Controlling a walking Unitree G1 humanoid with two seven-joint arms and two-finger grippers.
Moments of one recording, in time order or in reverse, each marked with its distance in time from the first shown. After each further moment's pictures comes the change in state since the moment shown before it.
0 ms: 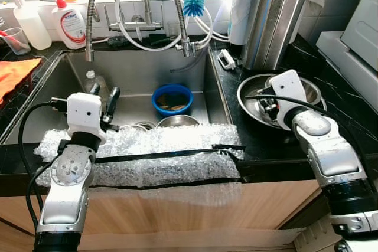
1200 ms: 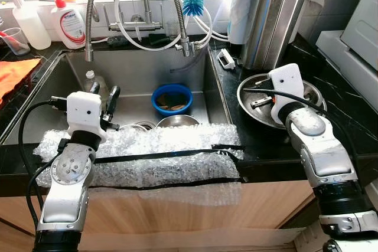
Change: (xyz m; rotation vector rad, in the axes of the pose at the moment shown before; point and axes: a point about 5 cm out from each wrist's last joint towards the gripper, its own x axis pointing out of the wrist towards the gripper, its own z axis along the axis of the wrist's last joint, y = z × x) left arm 0.002 0.000 0.001 0.000 -0.003 0.003; right arm 0.001 0.007 0.021 0.080 -0.162 -0.039
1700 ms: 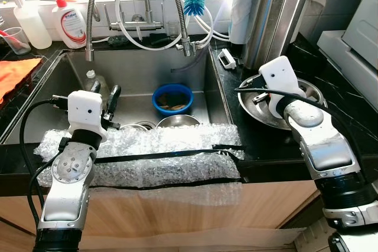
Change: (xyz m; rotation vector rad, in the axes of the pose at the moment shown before) left arm 0.002 -0.002 0.001 -0.001 -0.003 -0.008; right arm -0.002 0.006 0.012 -0.180 0.076 0.062
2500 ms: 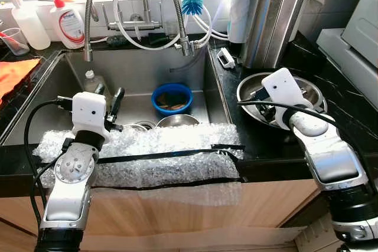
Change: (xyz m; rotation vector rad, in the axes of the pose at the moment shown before) left arm 0.000 -0.004 -0.004 -0.003 0.016 -0.023; right arm -0.014 -0.003 -0.018 -0.040 0.122 -0.039
